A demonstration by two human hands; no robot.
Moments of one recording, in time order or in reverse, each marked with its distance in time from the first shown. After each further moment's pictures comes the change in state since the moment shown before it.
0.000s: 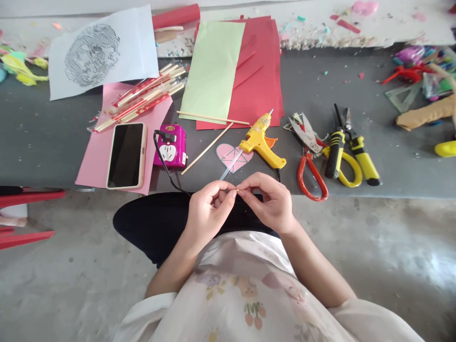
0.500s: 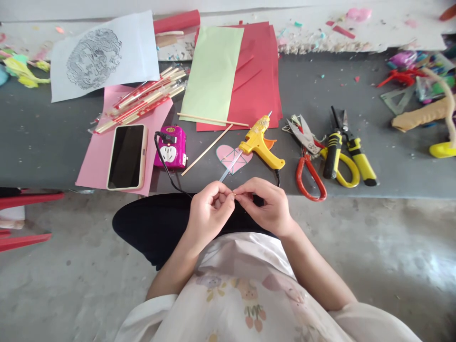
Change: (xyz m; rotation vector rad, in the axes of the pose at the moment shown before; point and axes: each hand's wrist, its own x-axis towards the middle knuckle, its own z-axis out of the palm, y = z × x) left_hand -0.001 -0.004 0.001 0.009 -0.013 -0.034; right_hand -0.003 -0.002 -0.001 -0.138 -0.053 -0.086
